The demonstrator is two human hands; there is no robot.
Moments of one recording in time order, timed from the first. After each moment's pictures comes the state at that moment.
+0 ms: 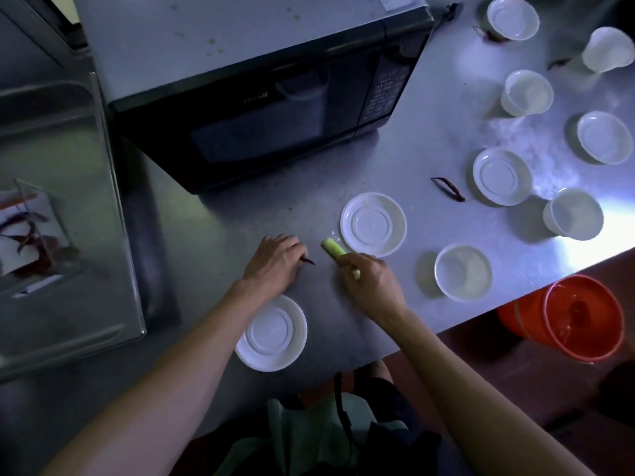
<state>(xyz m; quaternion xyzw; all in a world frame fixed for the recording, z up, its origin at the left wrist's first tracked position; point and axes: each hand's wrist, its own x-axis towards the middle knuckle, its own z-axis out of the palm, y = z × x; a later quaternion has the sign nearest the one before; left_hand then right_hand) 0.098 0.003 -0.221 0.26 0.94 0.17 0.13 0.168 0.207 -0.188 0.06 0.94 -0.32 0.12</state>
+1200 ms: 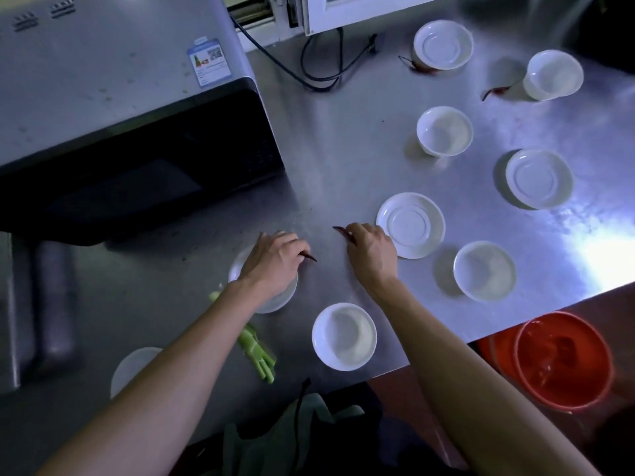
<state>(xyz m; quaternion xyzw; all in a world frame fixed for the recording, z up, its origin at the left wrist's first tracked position) 0.022 0.252 -0.180 0.21 0.95 0.16 0.16 0.033 0.454 -0.217 0.08 0.96 -0.23 0.10</state>
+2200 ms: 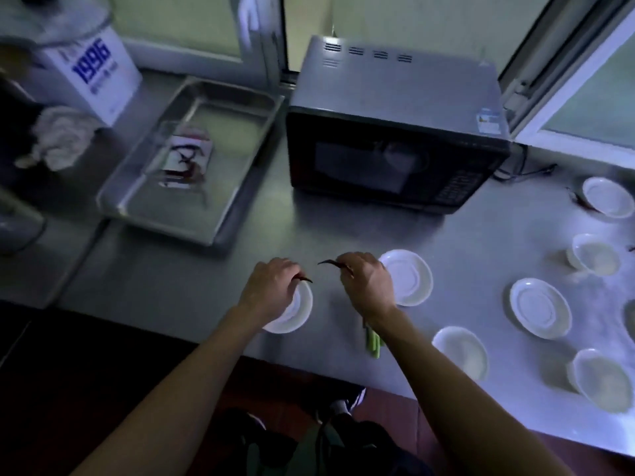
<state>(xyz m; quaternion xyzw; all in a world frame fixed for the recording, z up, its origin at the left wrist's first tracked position) 0.247 -0.004 -0.138 -0.05 0.97 0.24 -0.02 0.154 0.183 -0.127 -0.26 0.92 -0.27 0.07</state>
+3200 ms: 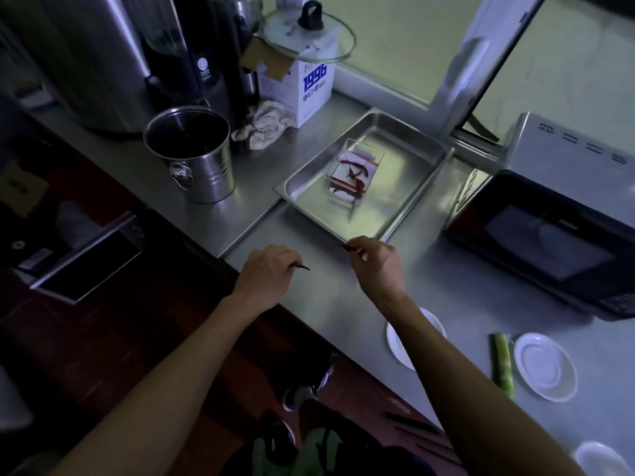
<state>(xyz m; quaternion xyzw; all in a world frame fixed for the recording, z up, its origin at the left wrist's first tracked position) 0.434 -0.244 -0.109 -0.25 0.94 0.21 -0.11 0.261 -0.098 -0.098 -0.39 0.85 -0.33 0.07</state>
